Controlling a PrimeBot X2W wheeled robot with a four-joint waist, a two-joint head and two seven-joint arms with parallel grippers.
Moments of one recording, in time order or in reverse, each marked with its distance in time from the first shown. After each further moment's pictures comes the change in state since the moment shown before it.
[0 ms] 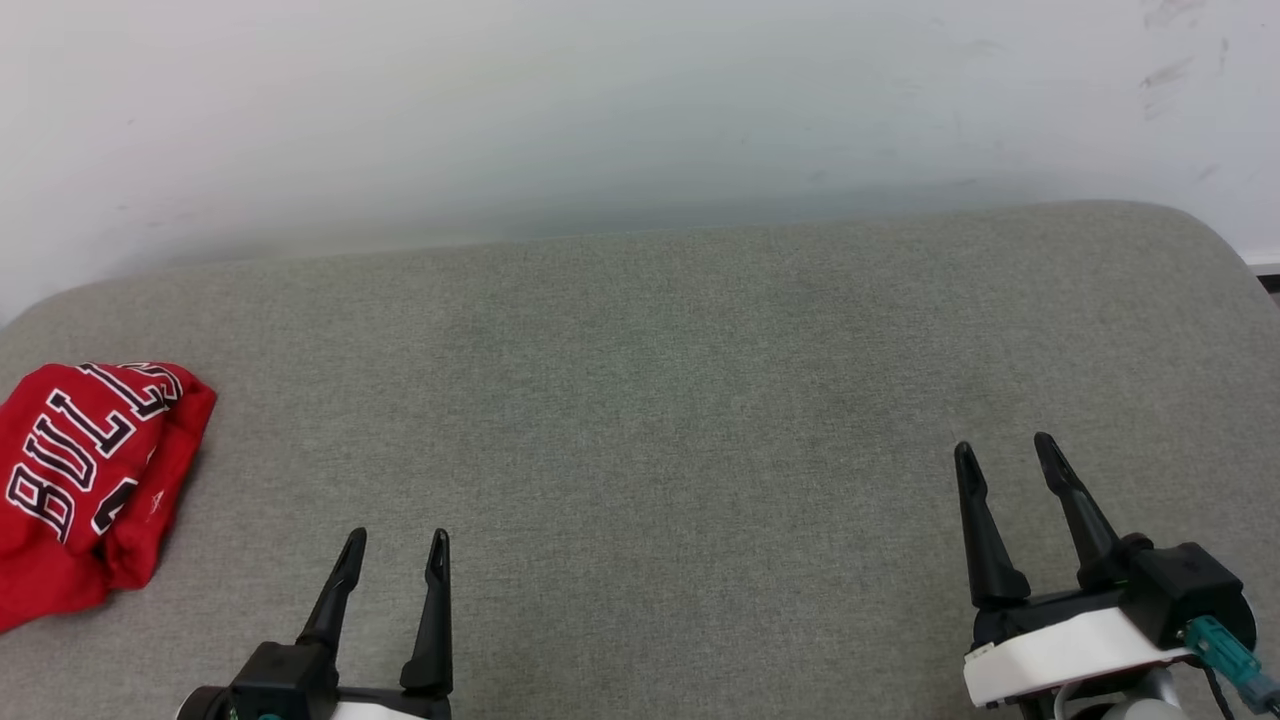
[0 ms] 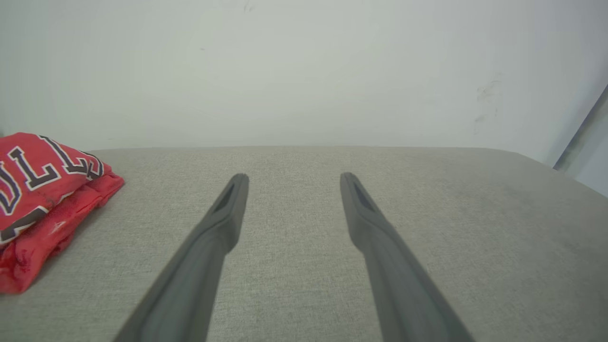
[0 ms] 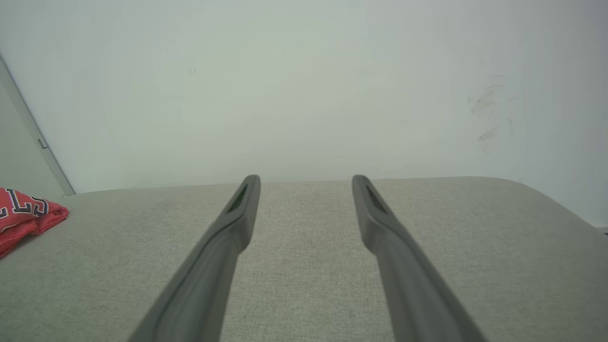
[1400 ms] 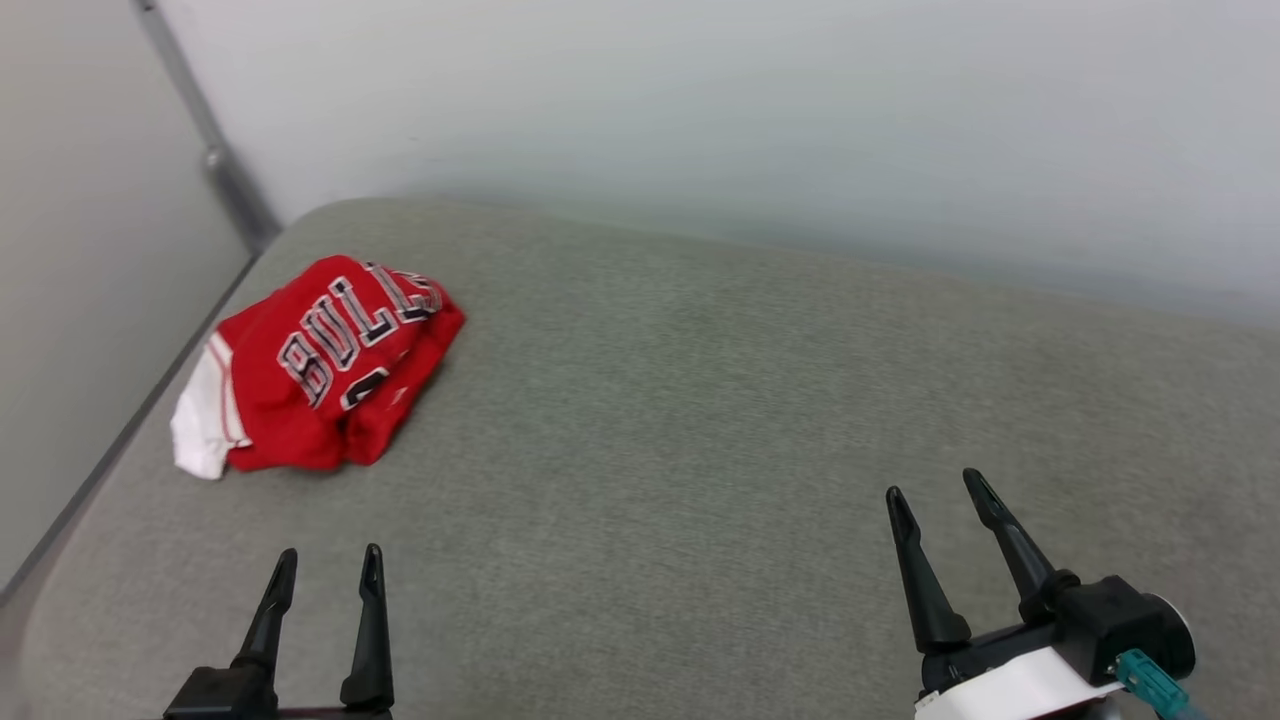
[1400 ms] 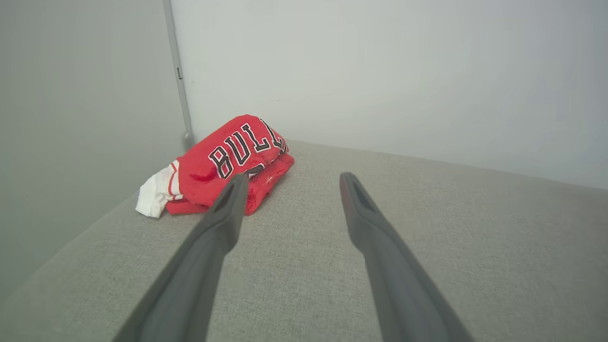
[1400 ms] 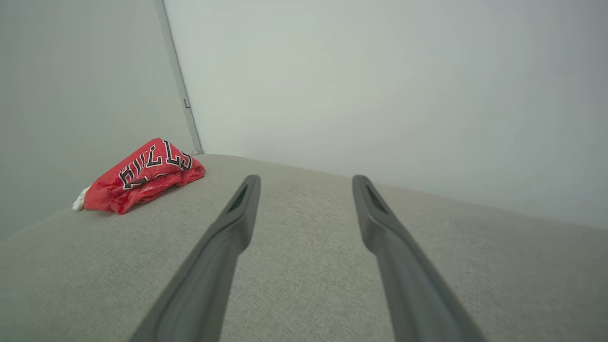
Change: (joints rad) left arm 0.028 -0.005 0.104 -0.003 0.018 -0.015 -0.016; right arm 0.039 0.000 0.098 0.005 -0.048 0.000 -0.017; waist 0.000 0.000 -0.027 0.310
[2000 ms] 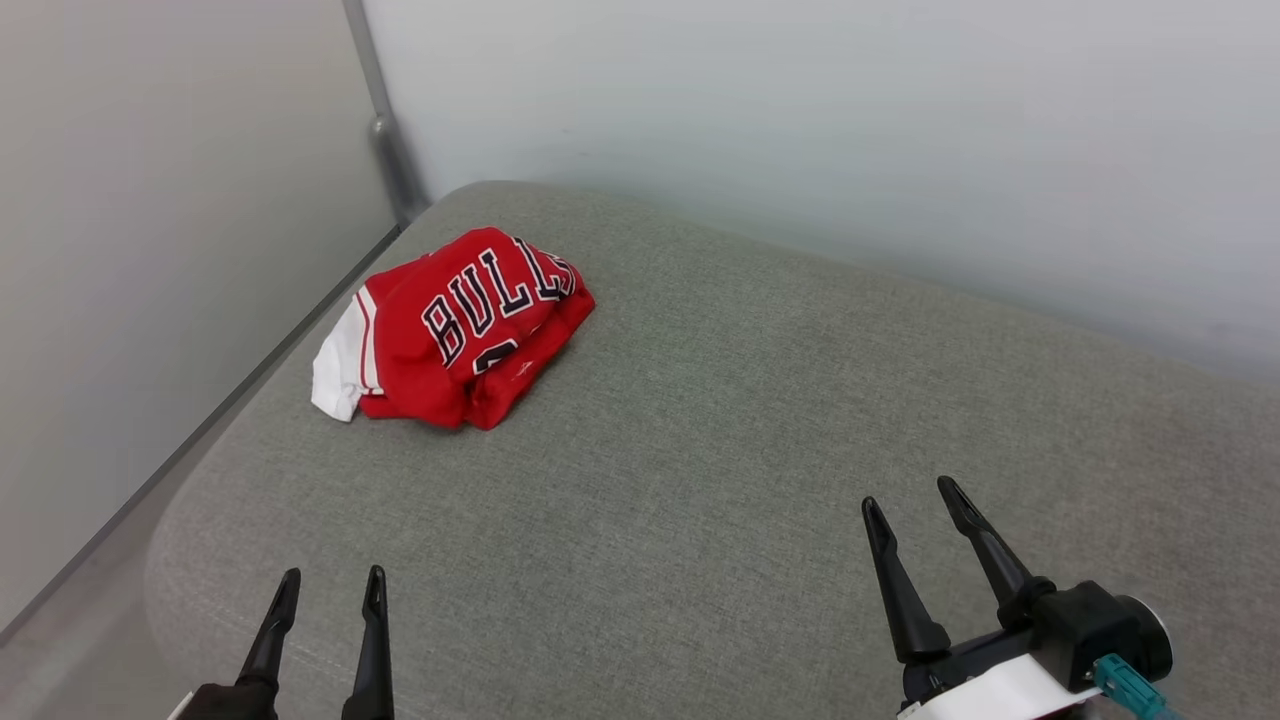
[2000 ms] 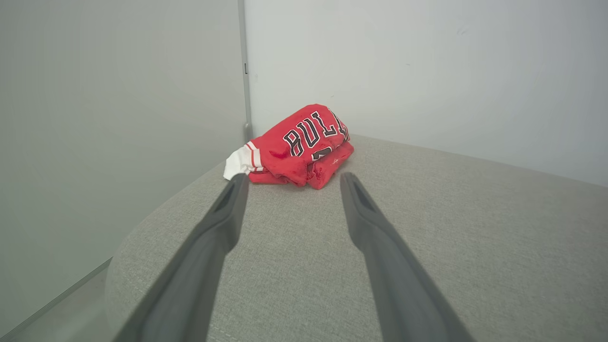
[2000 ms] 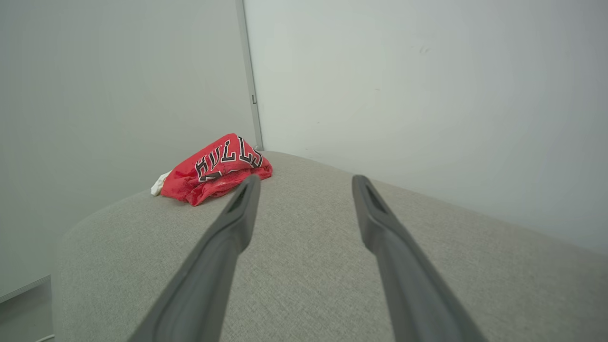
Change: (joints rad) left arm 0.034 0.000 0.010 -0.001 0.028 -0.016 0.000; right arm 0.003 0.000 0.037 0.005 0.000 0.000 0.000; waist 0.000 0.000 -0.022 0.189
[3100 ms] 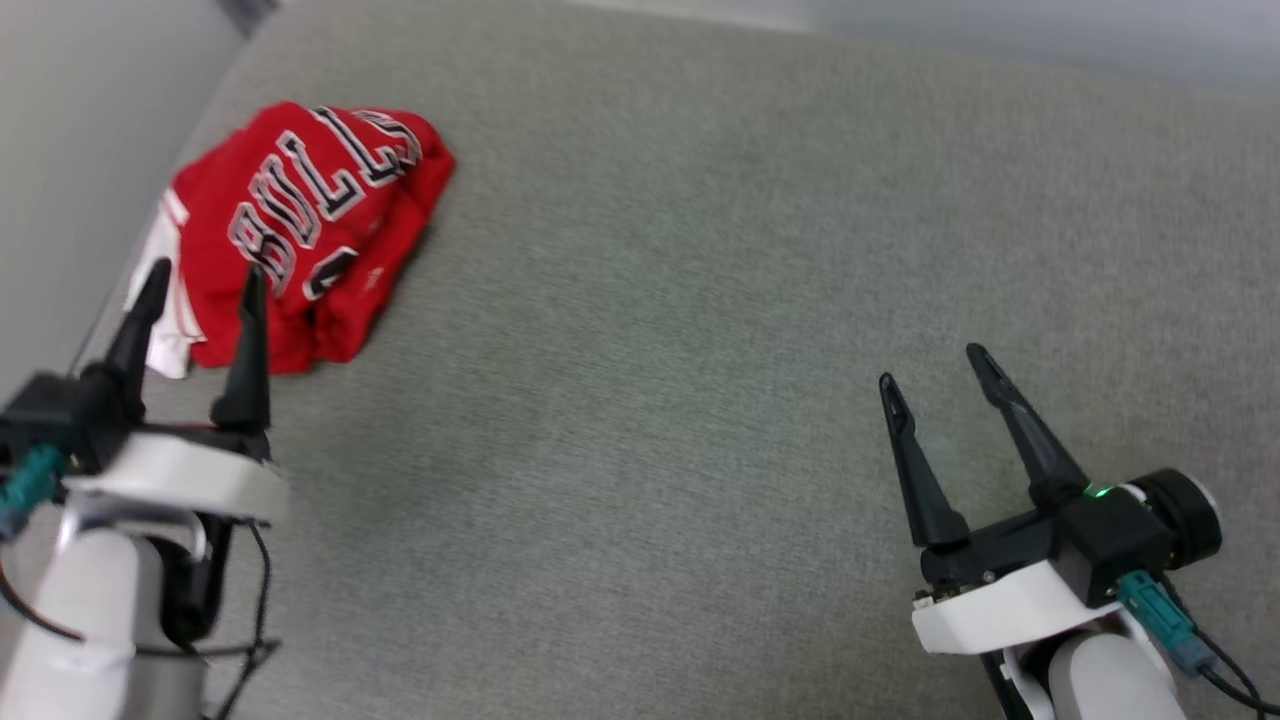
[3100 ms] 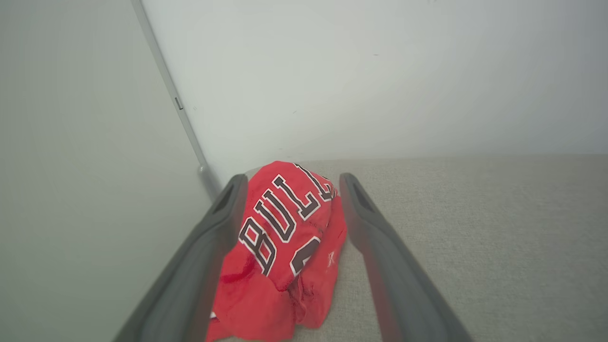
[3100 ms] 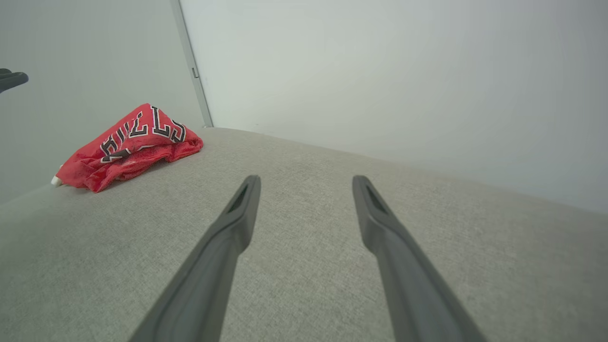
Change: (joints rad) left arm -0.507 0.250 -0.016 0.210 -0.149 -0.028 0.000; right arm -0.147 0.001 -0.024 -0.073 -0.127 0.000 0.000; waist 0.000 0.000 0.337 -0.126
